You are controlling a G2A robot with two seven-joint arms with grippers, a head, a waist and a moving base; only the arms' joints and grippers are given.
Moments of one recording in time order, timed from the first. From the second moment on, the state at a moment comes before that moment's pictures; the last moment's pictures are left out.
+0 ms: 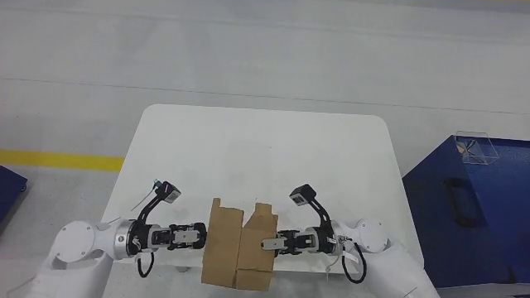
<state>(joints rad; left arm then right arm) 1.31 -1.11 -1.49 -1.54 -0.46 -0.28 -1.54 -1.16 -1.12 0.98 -1.40 0.61 -0.57 1.25</state>
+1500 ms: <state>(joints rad) 1.30 -1.08 -1.28 -1.55 -0.74 -0.48 -1.35 -1.21 -1.09 1.10 -1.51 0.43 -0.72 1.08</state>
